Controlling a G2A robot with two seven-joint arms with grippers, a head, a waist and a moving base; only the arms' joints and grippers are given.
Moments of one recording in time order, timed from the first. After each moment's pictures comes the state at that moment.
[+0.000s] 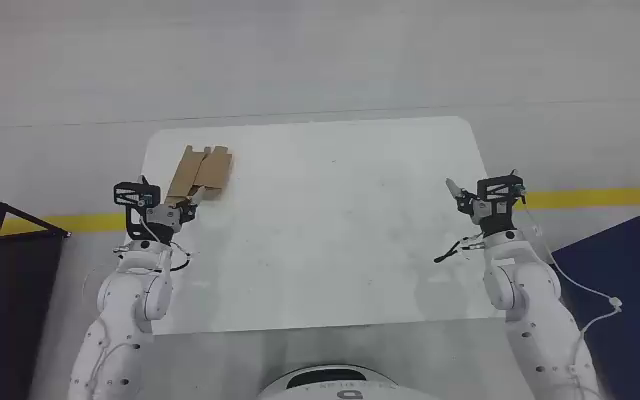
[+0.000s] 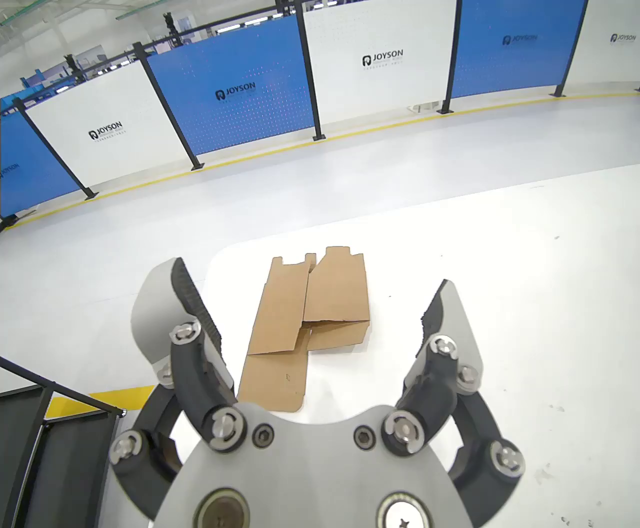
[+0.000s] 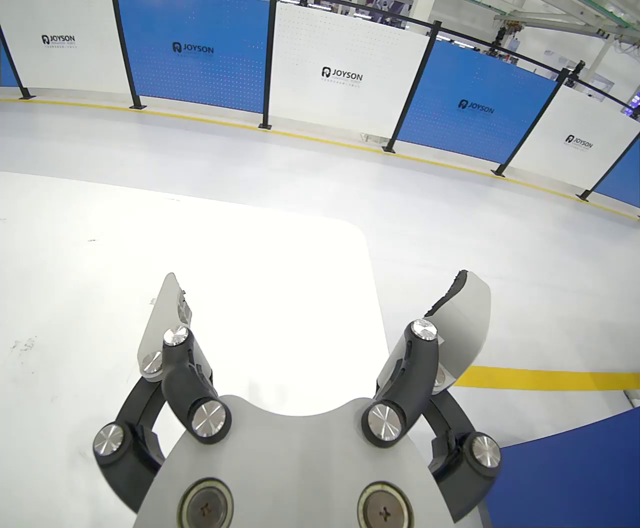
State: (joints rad) left arm 1.73 -1.15 -1.60 -1.80 1.33 0.00 0.00; right arm -1.73 -1.15 1.60 -1.80 -1.33 0.00 0.00
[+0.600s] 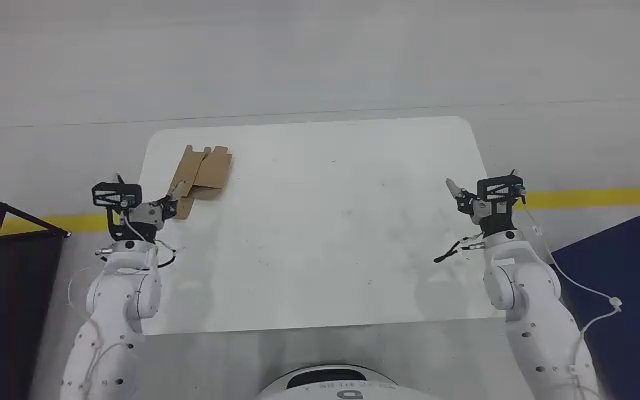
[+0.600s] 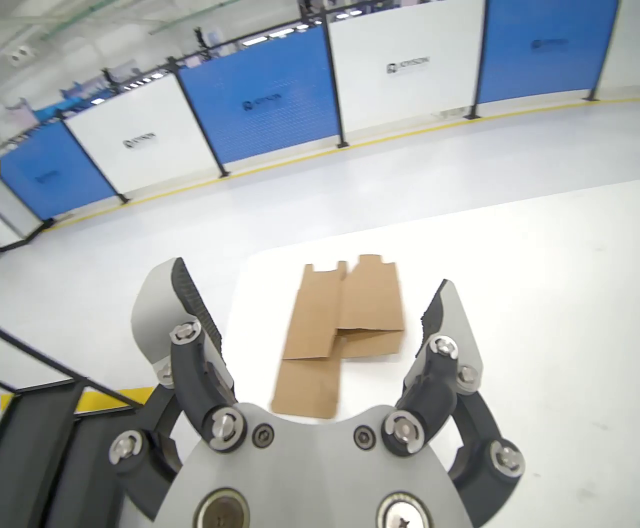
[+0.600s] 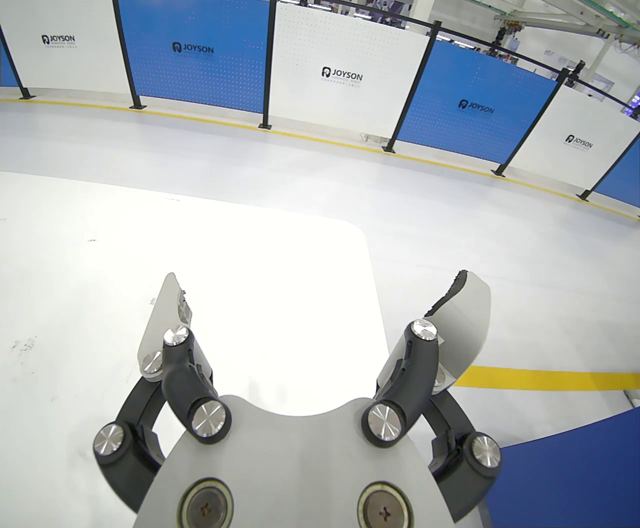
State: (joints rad) left arm 1.76 -1.15 -1.68 -1.79 1.43 0.10 0.06; right arm -1.73 -1.15 1.60 -1.80 -1.33 0.00 0.00
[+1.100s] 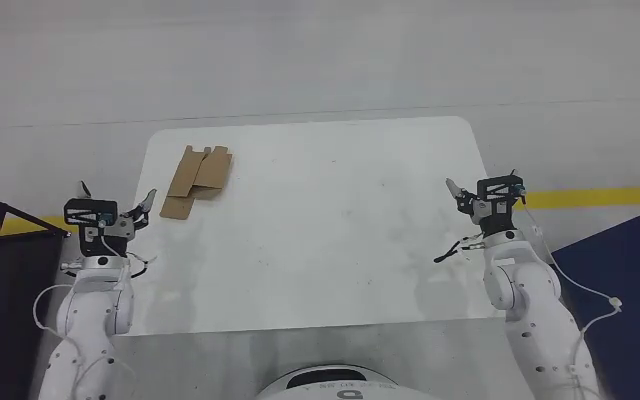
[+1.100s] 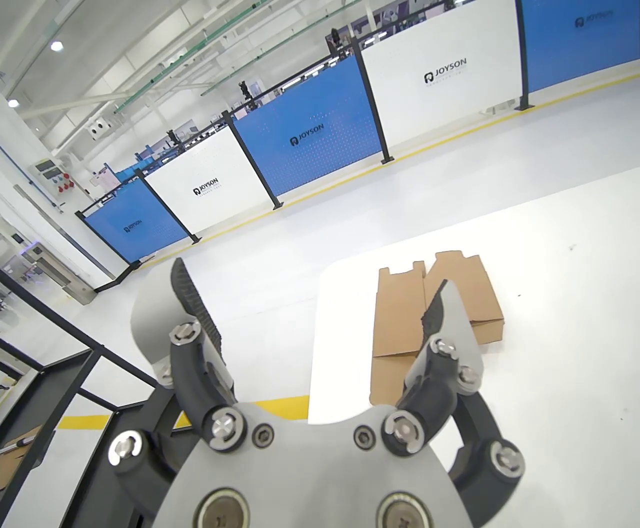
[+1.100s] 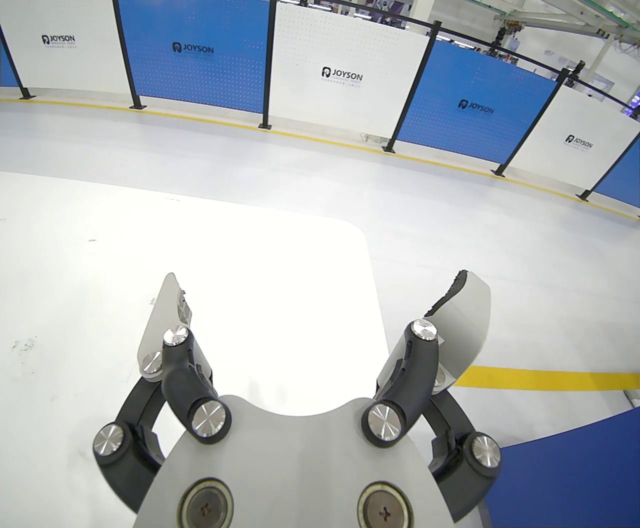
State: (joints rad) left arm 1.83 -1.14 -1.79 -1.79 1.51 0.05 0.18; right arm -1.73 -1.15 1.60 -1.80 -1.33 0.00 0.00
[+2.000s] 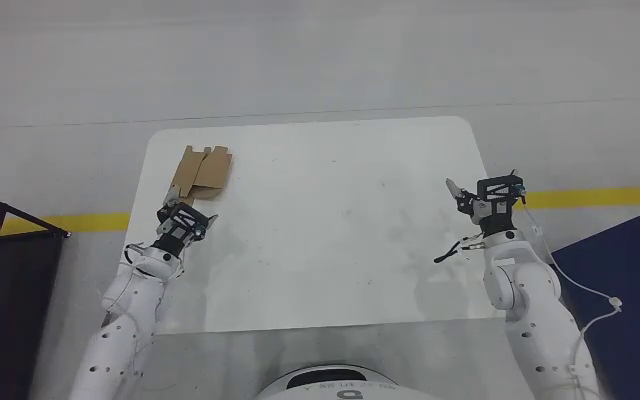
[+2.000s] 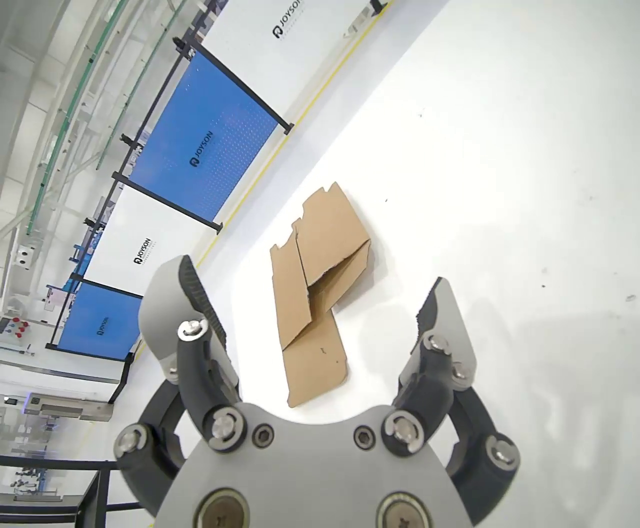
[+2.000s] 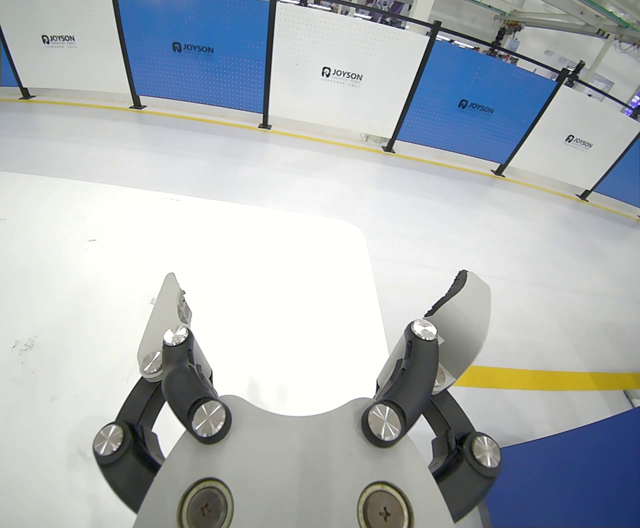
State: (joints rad) left arm 1.67 -1.13 -1.57 -1.58 2.00 -0.15 0.19; right arm -1.73 -1.15 1.60 -1.80 -1.33 0.00 0.00
